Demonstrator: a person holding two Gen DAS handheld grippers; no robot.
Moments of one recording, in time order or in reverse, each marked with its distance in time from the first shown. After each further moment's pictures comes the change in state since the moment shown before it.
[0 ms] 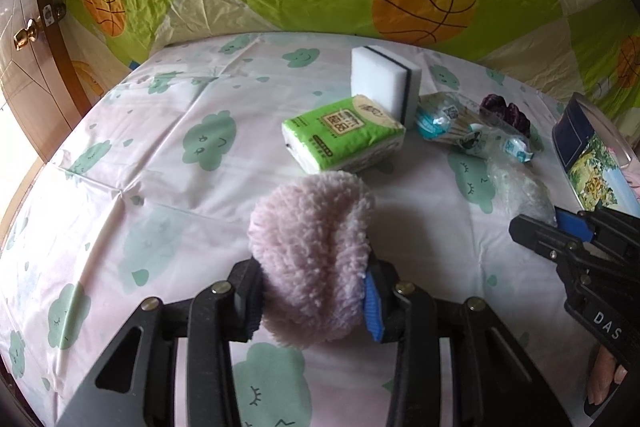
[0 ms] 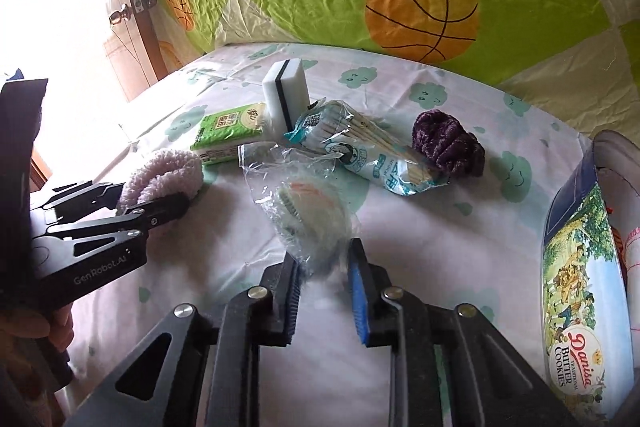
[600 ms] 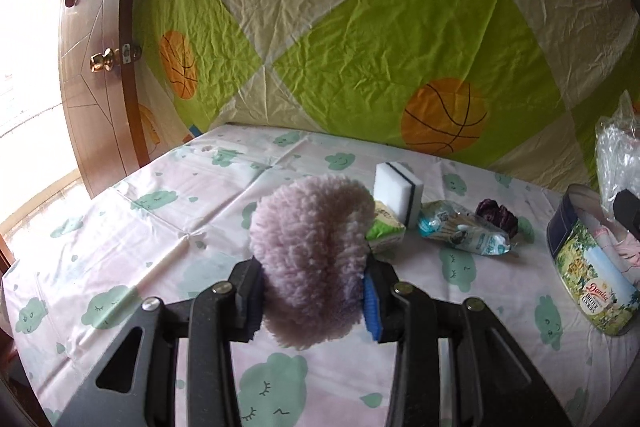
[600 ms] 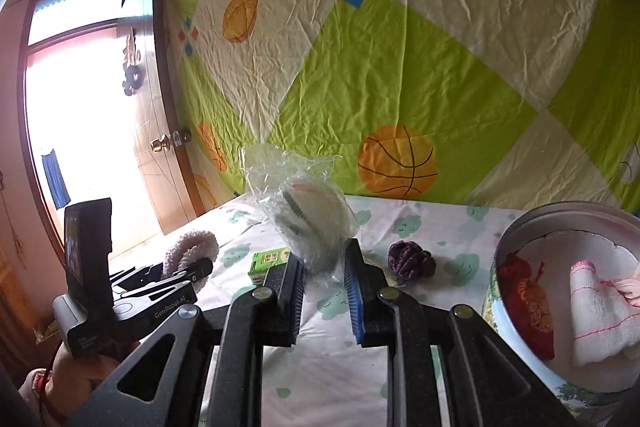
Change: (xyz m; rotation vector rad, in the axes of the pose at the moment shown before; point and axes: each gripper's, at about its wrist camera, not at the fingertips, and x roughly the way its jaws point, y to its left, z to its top) left arm -0.071 -0.004 -0.013 -0.149 -0.386 0.096; right arm -0.121 -0.015 -0.017 0.076 -0.514 0.051
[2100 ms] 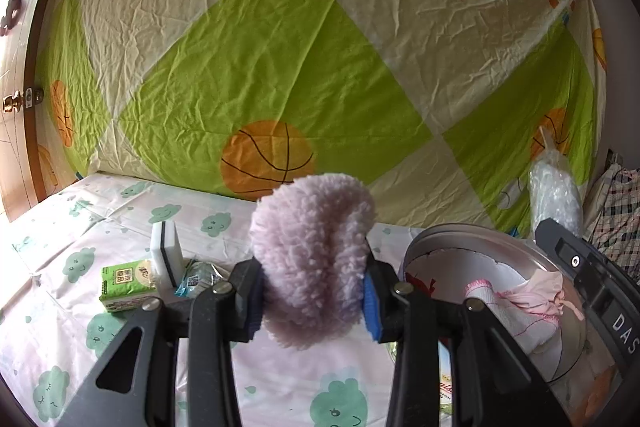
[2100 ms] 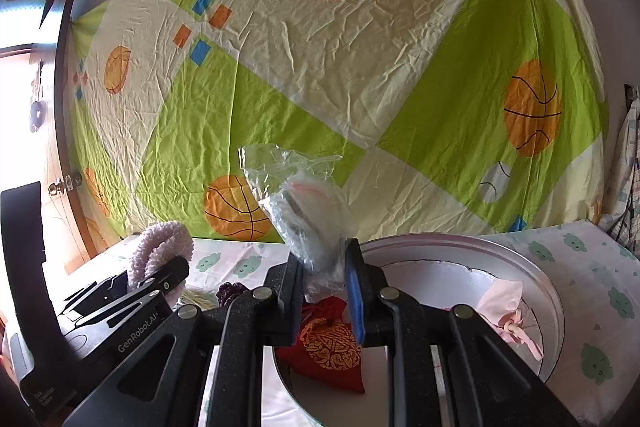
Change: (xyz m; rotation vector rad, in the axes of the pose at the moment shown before) left arm -0.011 -0.177 0.021 0.045 -0.115 -0.283; right arm -0.053 -0.105 0.020 0.056 -0.111 -0.388
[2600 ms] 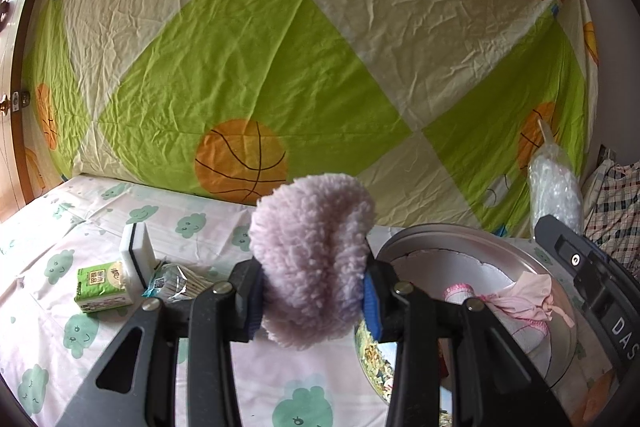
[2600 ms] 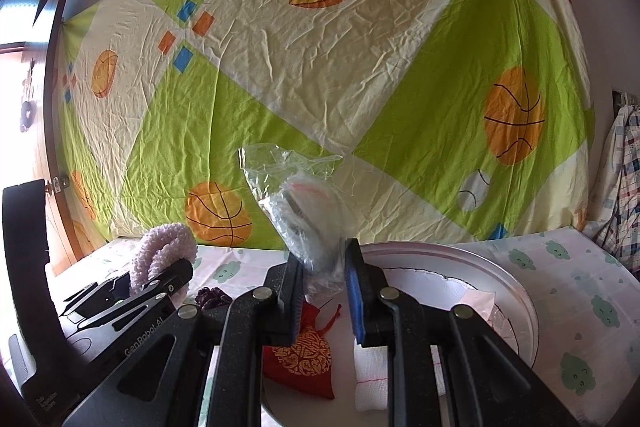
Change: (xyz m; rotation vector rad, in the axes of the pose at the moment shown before) left arm 0.011 -0.026 0.002 0.012 0.010 -0.037; right arm -0.003 -0.018 0.005 -0.007 -0.015 -0.056
